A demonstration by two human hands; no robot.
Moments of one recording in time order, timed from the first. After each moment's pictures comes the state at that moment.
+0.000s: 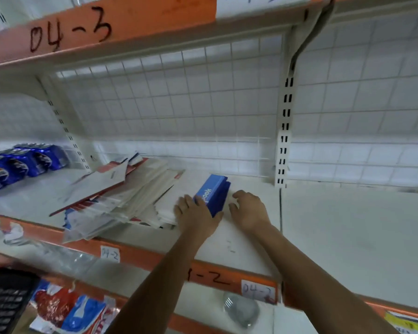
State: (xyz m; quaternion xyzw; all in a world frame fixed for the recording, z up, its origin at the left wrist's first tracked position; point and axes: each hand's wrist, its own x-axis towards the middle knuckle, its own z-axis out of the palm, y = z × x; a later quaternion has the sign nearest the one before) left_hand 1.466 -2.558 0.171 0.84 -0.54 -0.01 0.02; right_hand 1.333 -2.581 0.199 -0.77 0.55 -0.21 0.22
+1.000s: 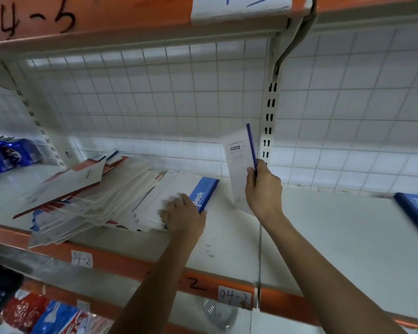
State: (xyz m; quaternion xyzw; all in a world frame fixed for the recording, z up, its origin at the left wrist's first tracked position) left_hand 1.440 -2.565 0.173 0.87 -0.50 0.00 0.03; right_hand 1.285 -2.596 0.244 -0.69 0.54 -0.46 0.13
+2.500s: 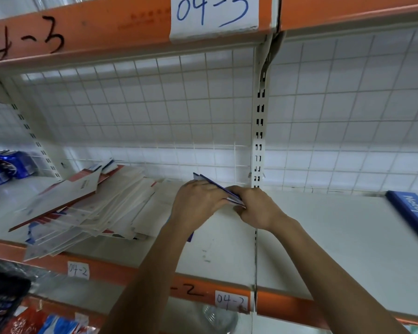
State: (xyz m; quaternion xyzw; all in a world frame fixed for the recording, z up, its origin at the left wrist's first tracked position) left_hand 1.430 -2.570 0.237 0.46 -0.79 0.29 0.27; right_hand 1.261 -2.596 0.236 -0.86 0.43 -0.21 0.16
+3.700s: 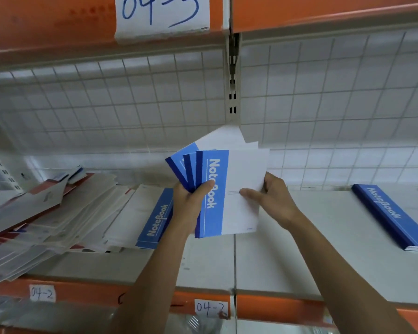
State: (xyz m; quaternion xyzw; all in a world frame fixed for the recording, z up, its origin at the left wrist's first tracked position) left_hand 1.376 -2.570 0.245 0.49 -0.43 -0.40 0.64; right_hand 1.195 -2.608 0.236 -0.63 0.48 -0.46 0.40
